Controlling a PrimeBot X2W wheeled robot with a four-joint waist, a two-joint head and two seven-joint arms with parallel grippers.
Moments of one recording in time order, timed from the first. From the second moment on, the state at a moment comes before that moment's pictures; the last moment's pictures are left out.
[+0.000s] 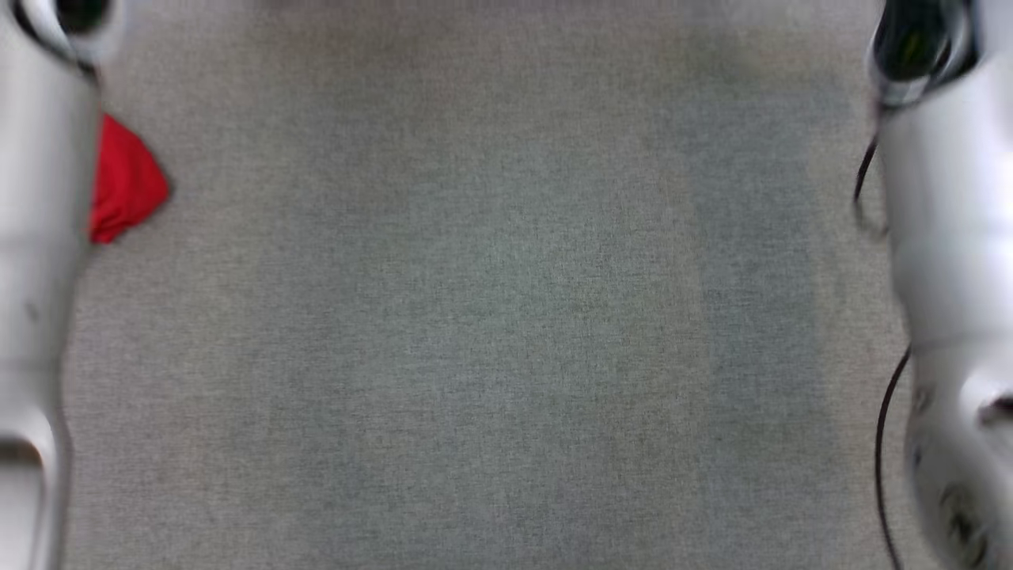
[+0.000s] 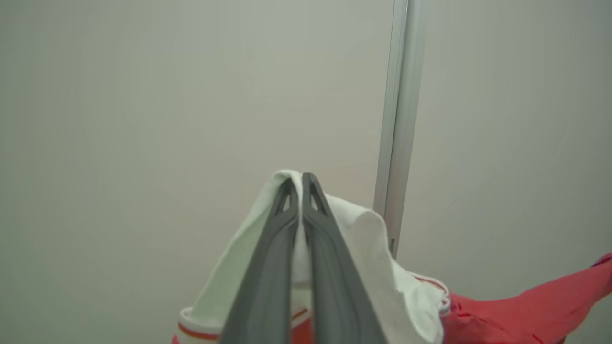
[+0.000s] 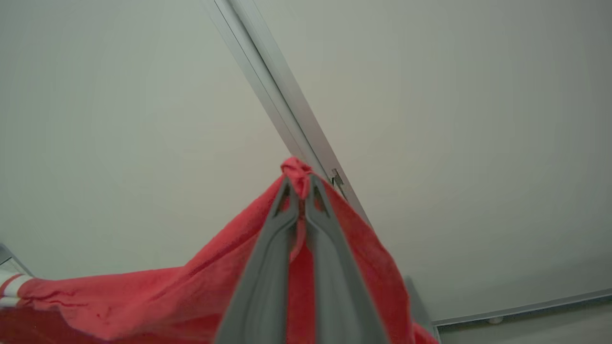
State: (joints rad) left arm -1.37 0.31 -0.44 0.72 -0.65 -0.13 -0.26; right arm -1.33 -0.08 -0.03 0.90 0.55 0.13 -0.26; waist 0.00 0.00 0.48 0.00
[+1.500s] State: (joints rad) left arm 0.23 0.18 -0.25 0.05 -0.52 0.01 -0.22; right arm 0.17 -0.06 -0.06 0.16 0.58 0.13 -0.07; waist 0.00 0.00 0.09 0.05
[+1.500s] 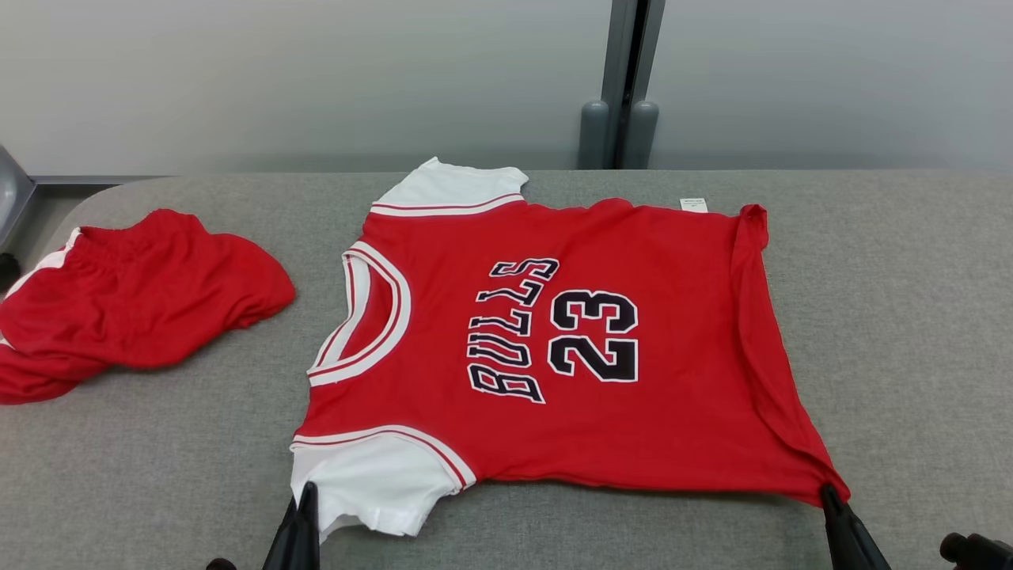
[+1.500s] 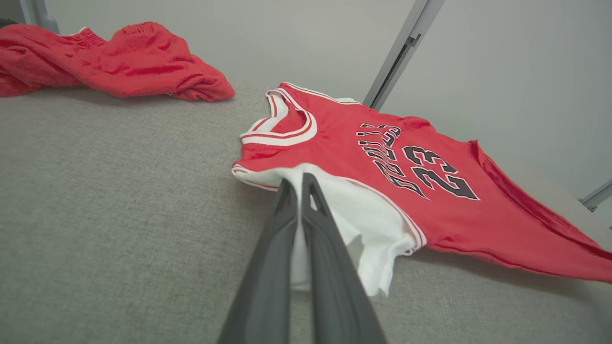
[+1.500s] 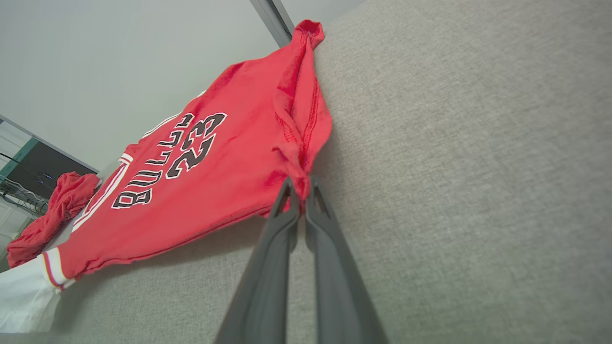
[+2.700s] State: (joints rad) left arm -0.46 0.26 -0.32 0.57 -0.49 -0.12 -0.24; right arm -0.43 -0.06 -0.03 0.52 0.41 0.13 -0.08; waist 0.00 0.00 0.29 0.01
